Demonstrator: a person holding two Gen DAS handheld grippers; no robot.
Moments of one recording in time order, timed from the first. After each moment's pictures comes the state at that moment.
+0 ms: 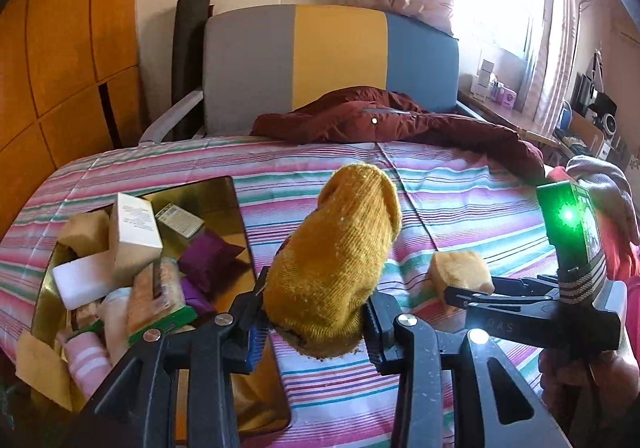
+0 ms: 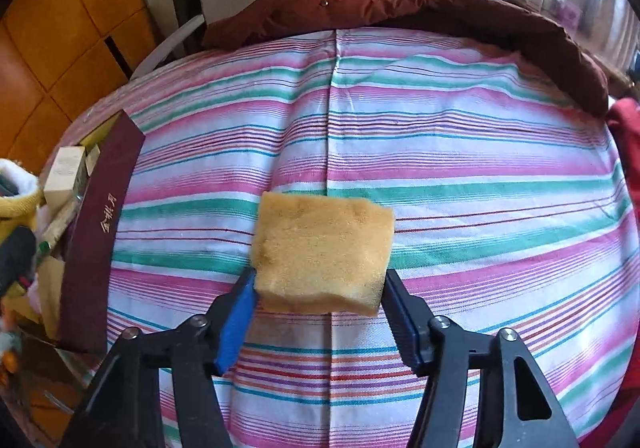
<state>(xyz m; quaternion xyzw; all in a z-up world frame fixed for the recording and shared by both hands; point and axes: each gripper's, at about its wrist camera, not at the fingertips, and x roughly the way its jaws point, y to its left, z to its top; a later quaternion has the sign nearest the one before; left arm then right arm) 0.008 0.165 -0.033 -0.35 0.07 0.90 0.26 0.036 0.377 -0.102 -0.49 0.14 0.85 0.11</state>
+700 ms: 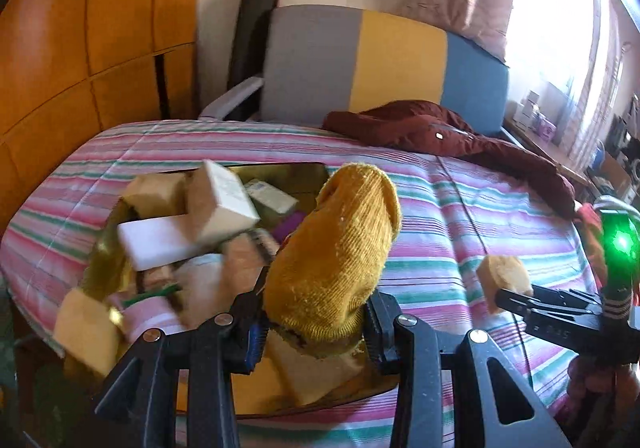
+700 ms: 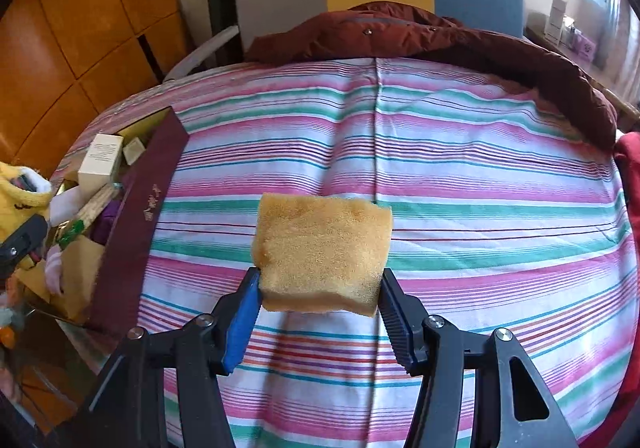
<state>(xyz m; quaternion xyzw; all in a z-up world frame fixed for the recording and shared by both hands) -0.002 0.076 -0.033 -0.36 0.02 0.91 0.18 0.050 0.340 -0.082 -0.46 0.11 0.88 0.07</state>
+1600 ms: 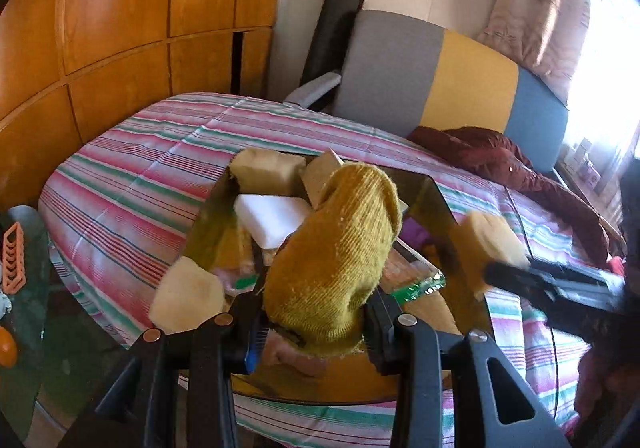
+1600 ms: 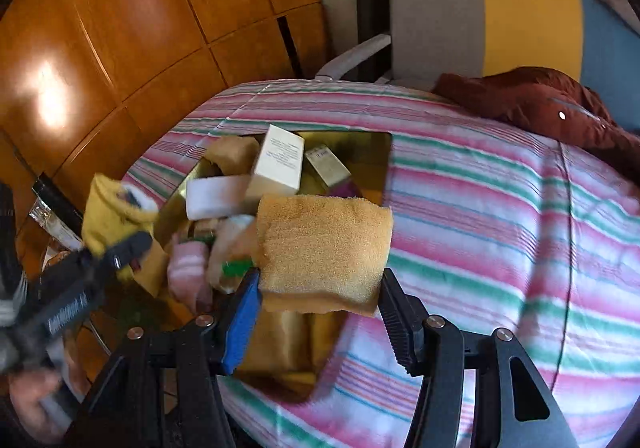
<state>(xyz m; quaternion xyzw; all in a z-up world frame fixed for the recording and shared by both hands) -0.012 -0.015 -0.044 -0.39 -0.04 0.92 0.10 -0.012 0.199 -0.034 -0.43 0.06 0.89 -0.14</state>
